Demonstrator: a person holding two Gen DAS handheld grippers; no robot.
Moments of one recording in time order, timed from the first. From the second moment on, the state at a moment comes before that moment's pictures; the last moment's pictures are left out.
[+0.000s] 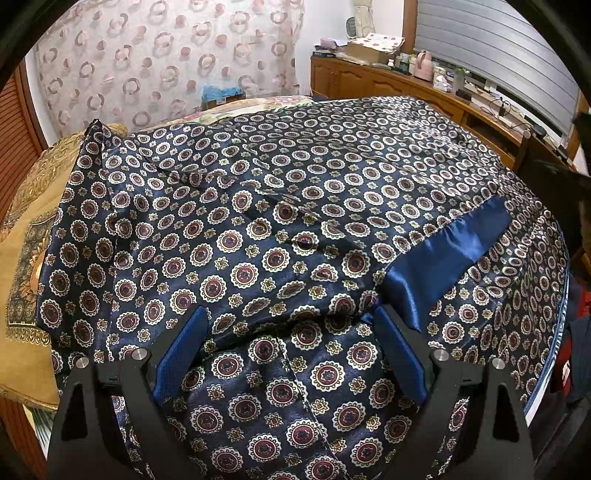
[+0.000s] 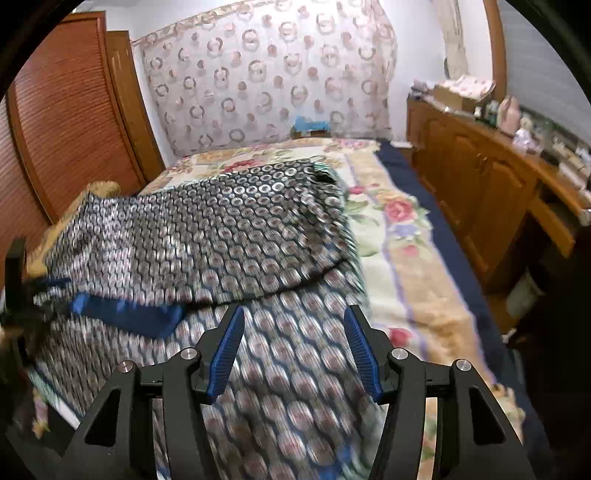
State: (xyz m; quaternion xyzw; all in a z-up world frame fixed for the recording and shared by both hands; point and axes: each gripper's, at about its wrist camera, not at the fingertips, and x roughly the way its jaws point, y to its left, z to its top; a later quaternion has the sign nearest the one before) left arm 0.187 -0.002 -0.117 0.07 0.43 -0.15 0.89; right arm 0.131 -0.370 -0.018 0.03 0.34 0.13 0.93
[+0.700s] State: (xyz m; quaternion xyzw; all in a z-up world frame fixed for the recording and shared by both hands) left arm 0.179 0.005 -0.111 0.06 0.41 -0.13 0.90; right arm 0.204 -0.327 -0.057 -0.03 0.37 0.06 0.92
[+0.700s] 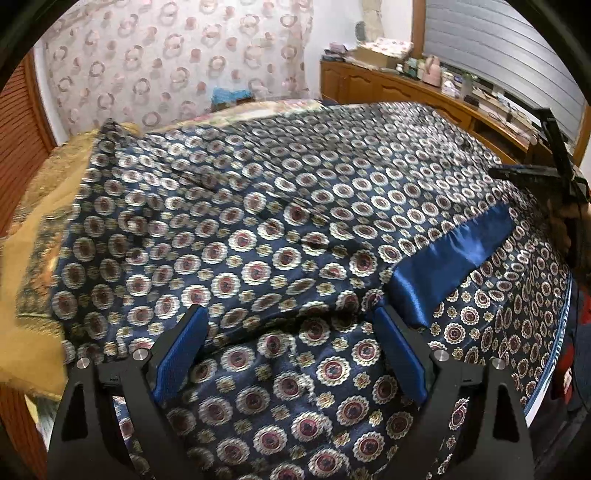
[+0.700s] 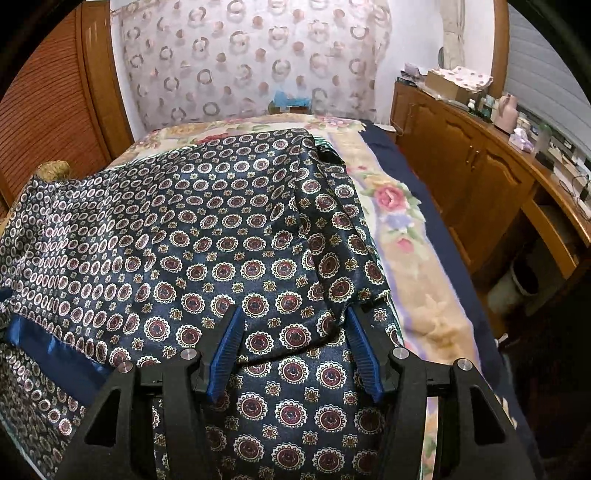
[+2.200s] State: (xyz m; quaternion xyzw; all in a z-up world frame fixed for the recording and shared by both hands) left arm 0.179 0.103 -0.085 0.02 0.36 0.01 0.93; right arm 0.204 -0.326 -0.055 -0.04 0.37 0.07 0.92
